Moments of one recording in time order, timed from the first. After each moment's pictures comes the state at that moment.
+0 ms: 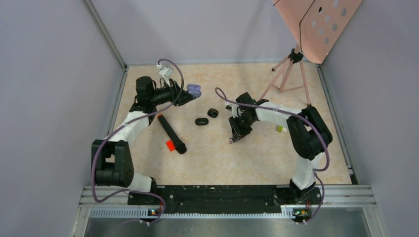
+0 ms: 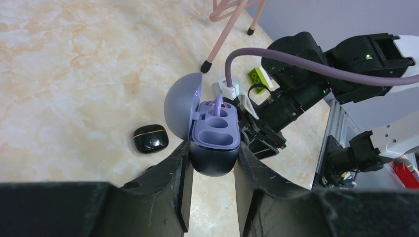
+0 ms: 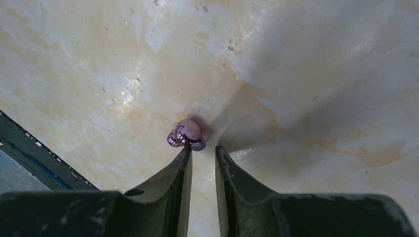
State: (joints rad) left arm -0.08 1.45 0.94 0.29 0.97 -0.37; right arm 0.56 1.84 1.15 -0.58 -0.39 0.08
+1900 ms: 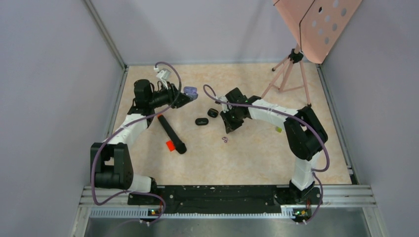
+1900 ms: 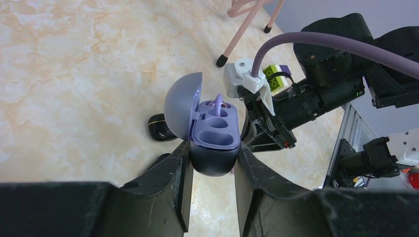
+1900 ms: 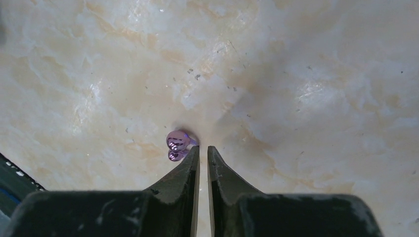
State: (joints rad) left arm -0.06 1.42 0.89 0.26 0.92 -0.34; right arm 0.66 1.87 1.30 -0.55 -0.26 0.03
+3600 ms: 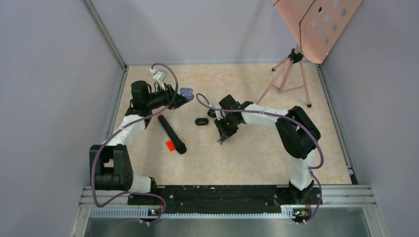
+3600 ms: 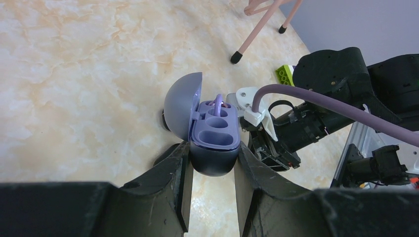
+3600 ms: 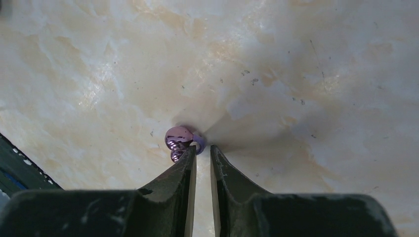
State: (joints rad) left arm -0.02 1.40 0.88 0.21 0.90 -0.32; right arm 0.72 1.93 1.27 -0.53 -0.31 0.05
